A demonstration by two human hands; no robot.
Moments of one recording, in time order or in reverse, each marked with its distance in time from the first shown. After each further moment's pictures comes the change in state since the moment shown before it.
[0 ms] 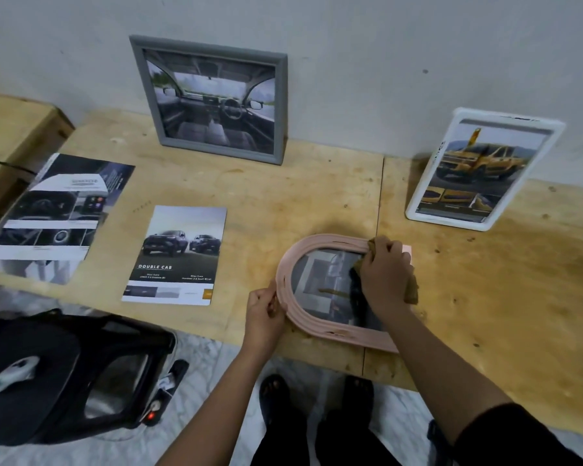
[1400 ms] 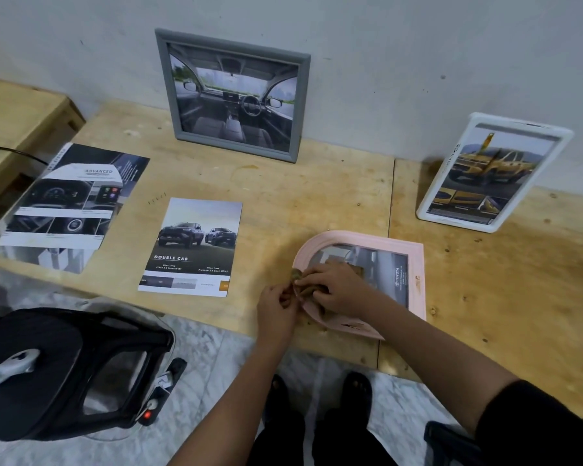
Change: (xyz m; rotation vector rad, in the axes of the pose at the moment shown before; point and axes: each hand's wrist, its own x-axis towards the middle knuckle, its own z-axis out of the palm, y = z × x) left_hand -0.002 -0.008 -0.004 -0.055 0.108 -0.012; right_hand -0.037 -0.056 0.003 0.057 -0.652 -0.796
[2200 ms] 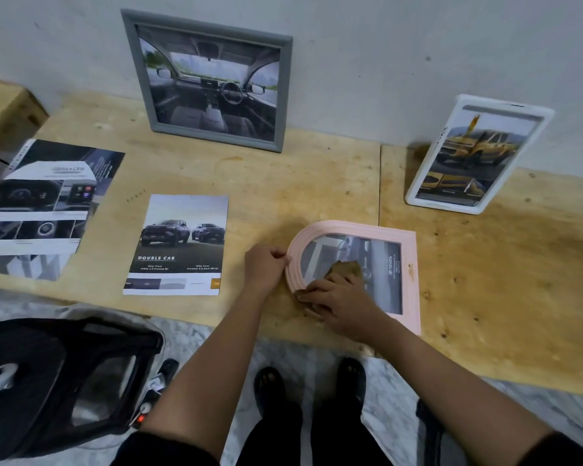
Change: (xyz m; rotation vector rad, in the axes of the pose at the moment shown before) left_hand 0.067 0.037 -0.013 0.271 -0.159 -0.008; right_hand -0.039 -0.006 0.034 -0.190 0.200 0.006
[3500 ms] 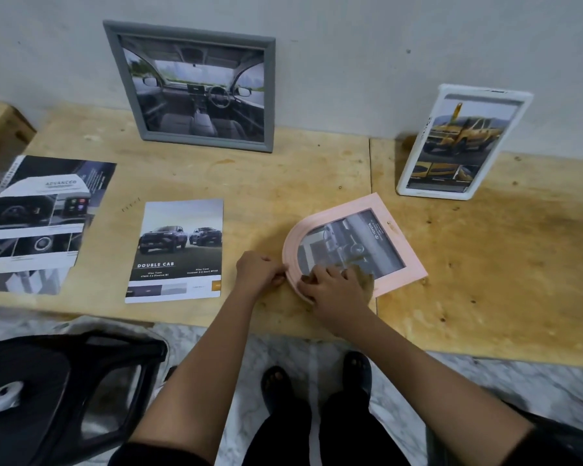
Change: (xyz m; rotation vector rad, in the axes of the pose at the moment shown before) left_hand -0.010 -0.002 -0.020 -0.179 -0.185 -0.257; right_hand 0.006 -0.038 -0.009 -0.301 -0.023 0.254
